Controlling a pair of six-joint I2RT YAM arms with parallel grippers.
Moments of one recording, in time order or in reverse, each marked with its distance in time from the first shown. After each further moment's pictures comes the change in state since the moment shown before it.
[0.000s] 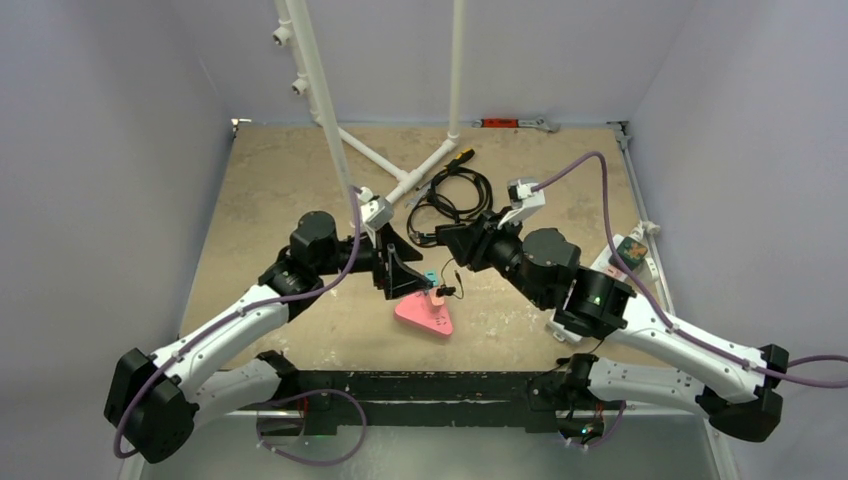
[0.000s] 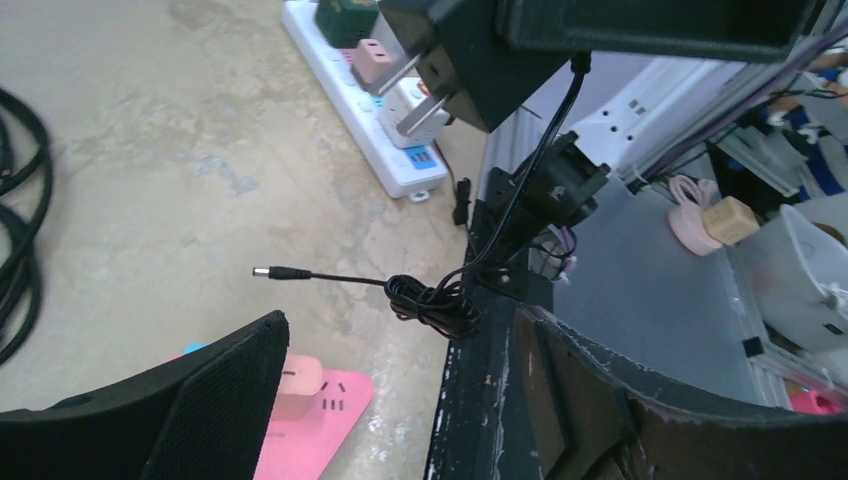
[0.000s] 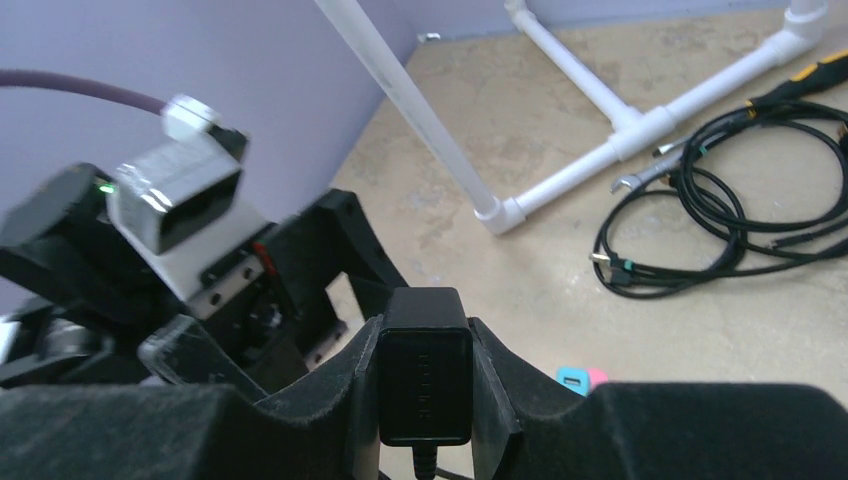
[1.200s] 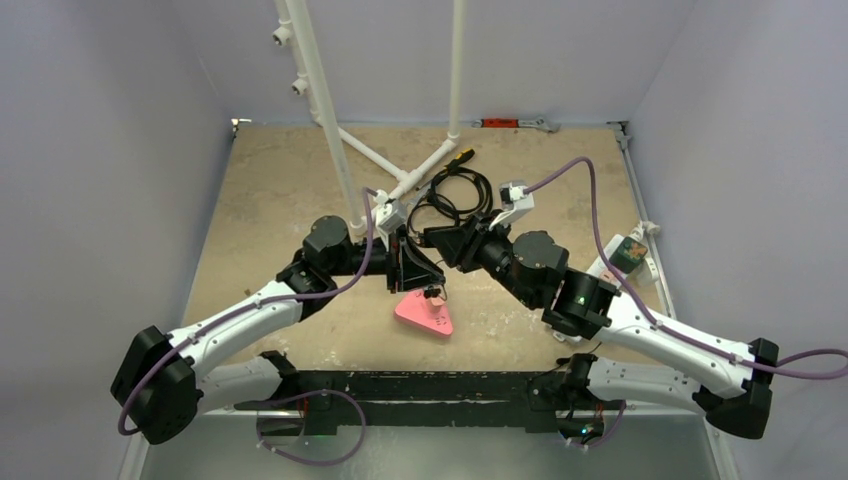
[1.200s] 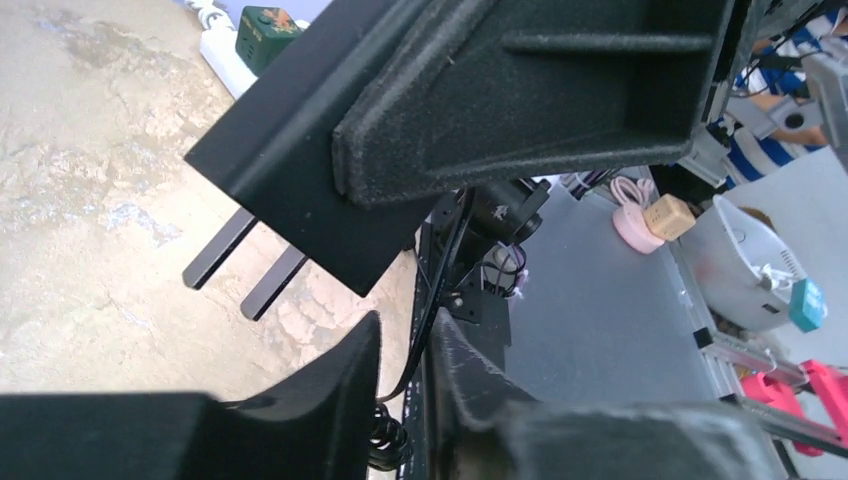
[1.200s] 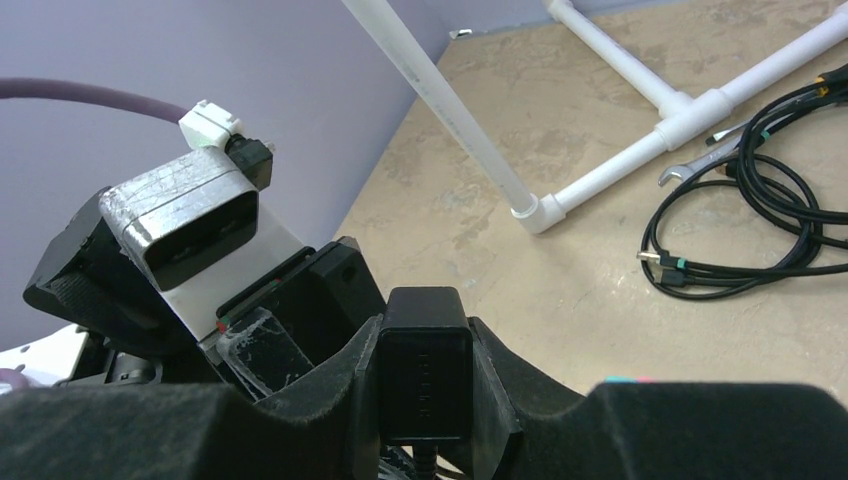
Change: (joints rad) left arm -0.090 0.111 -0.013 0.258 0.053 -0.108; right arm -0.001 0.024 -0.059 0.142 -0.039 0.064
